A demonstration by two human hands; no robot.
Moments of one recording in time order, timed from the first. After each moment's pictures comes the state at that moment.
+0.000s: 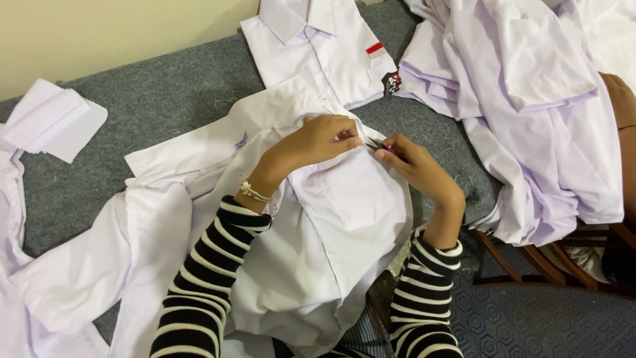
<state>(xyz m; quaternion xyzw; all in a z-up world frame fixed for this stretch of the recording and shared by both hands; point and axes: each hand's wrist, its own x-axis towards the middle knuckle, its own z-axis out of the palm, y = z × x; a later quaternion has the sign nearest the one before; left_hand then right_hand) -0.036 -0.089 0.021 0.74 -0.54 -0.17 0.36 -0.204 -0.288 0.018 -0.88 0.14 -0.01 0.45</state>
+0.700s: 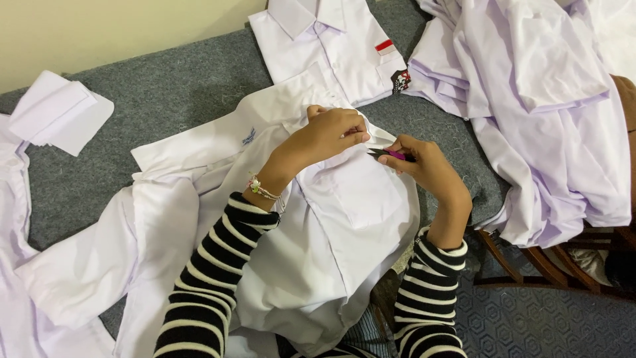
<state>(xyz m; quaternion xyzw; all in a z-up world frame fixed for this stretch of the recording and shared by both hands) -0.039 -0.088 0.027 0.77 -0.53 -0.13 0.33 -0.199 -0.271 0.035 -0.90 0.13 -0.03 0.41</state>
